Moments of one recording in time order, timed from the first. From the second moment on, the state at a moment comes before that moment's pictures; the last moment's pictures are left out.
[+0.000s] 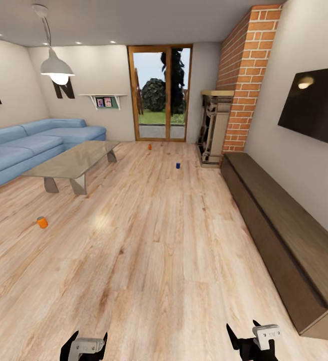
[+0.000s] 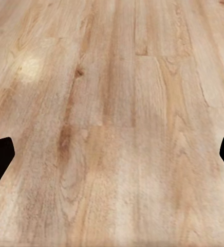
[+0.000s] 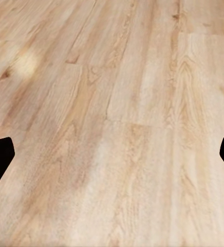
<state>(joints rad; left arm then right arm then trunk) 0.11 0.03 -0.02 -1.11 -0.01 -0.20 0.00 0.07 -0.05 -0.15 -1.14 0.01 -0.15 0.27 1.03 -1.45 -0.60</state>
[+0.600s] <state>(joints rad) 0.11 0.03 -0.02 -1.11 -0.01 -0.20 0.00 0.07 -0.05 -0.15 -1.13 0.01 -0.15 0.27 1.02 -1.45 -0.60</state>
